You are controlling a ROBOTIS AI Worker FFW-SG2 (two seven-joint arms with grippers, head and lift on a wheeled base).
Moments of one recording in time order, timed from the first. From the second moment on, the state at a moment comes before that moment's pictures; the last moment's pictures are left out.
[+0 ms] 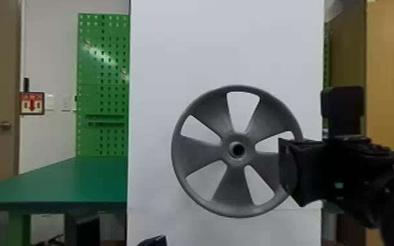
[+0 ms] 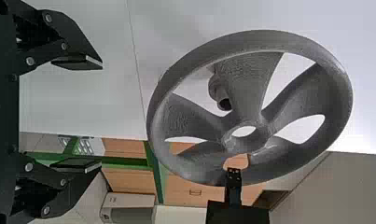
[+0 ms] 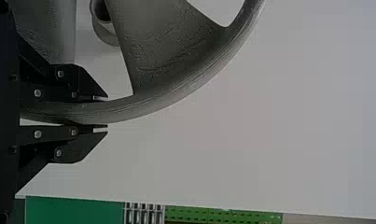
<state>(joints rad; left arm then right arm) -0.23 0.20 -0.13 -2.21 0.48 0.76 -0.37 -0.76 -0.07 0.07 -2.17 -0.09 1.22 -0.17</state>
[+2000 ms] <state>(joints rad) -0.24 0.20 -0.14 -2.20 0.48 0.76 -0.37 -0.76 -0.09 0.06 -2.02 -0.06 1.04 -0.10</state>
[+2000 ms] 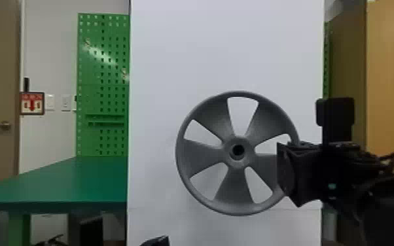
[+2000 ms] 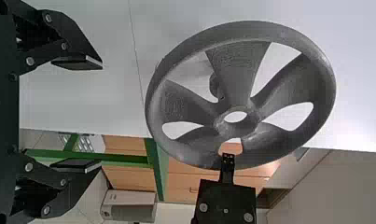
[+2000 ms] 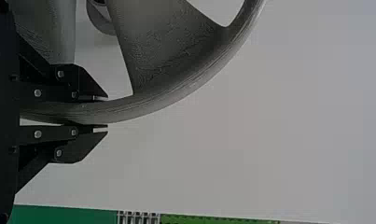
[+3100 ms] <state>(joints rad) -0.24 0.20 -0.15 -2.19 0.49 0.76 -0.37 -0.79 -0.10 0.05 -1.87 -0.02 0.90 -0.05</state>
